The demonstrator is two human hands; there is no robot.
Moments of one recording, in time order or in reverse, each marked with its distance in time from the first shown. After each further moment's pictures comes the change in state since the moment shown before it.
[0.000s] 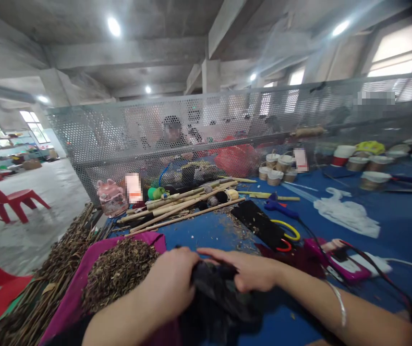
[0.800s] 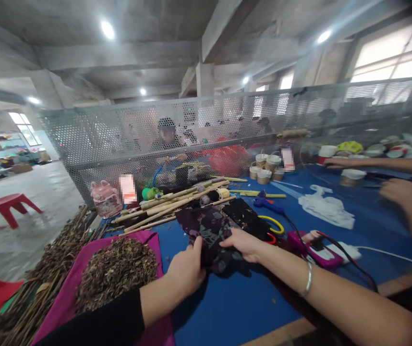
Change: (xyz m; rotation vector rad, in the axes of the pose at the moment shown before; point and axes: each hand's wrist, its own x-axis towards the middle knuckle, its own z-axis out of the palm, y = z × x) left_hand 0.045 0.004 0.077 0.038 -0.011 -0.167; right_hand -0.006 0.045 -0.013 0.651 0.776 0.491
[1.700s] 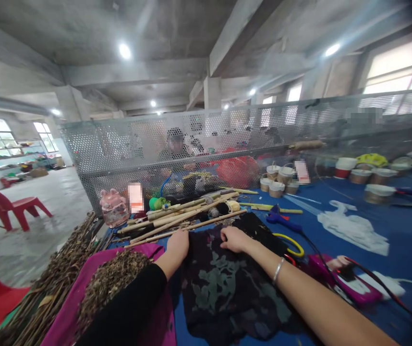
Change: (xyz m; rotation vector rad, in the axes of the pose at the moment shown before) left_hand 0.098 -0.067 -0.005 0.179 0.100 -0.179; right_hand 0.079 -0.030 -0.010 -1.528 0.203 -0.290
